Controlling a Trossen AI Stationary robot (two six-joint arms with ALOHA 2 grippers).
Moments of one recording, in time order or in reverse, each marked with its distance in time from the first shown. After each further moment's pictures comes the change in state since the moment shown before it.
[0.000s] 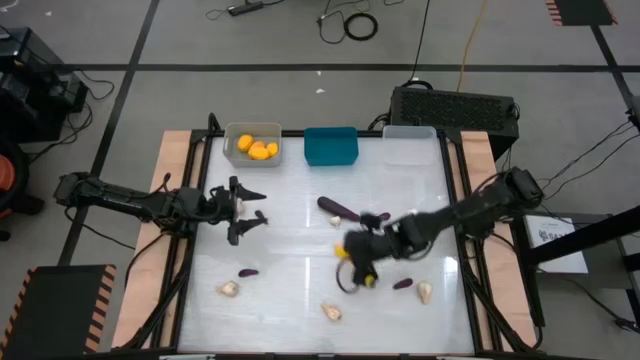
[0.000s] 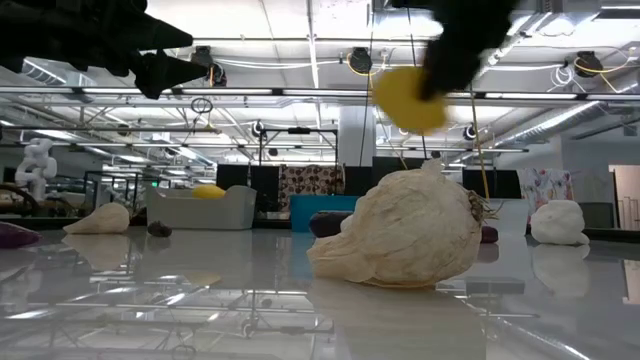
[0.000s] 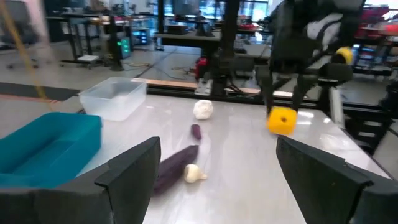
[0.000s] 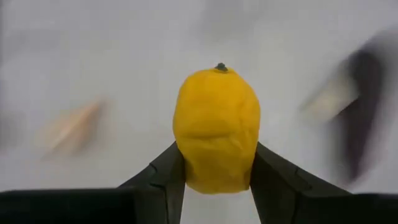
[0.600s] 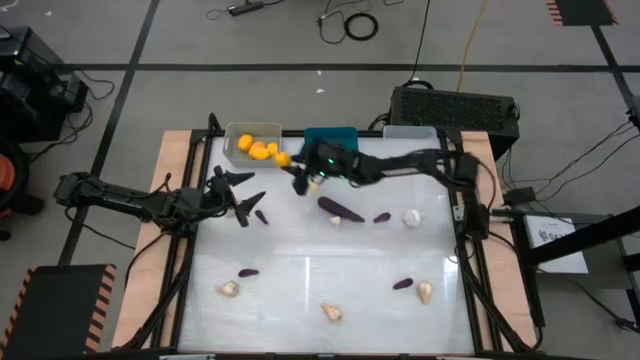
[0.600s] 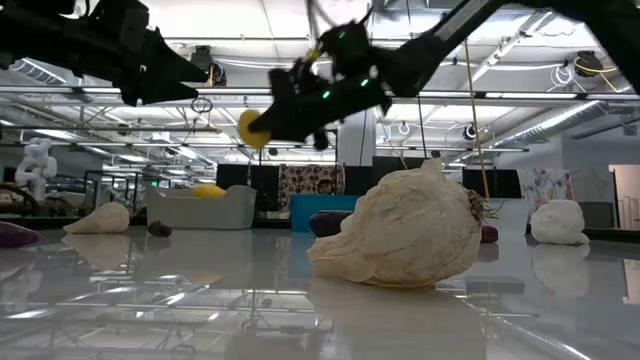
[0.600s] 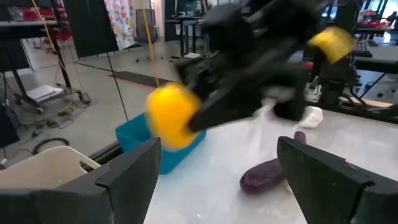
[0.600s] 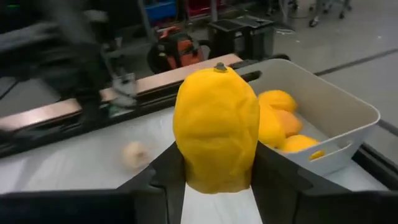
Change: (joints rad) left arm 0.000 0.000 0.000 -0.038 -0.428 -0.003; right arm -0.625 0.419 0.129 1.070 -0.269 -0.276
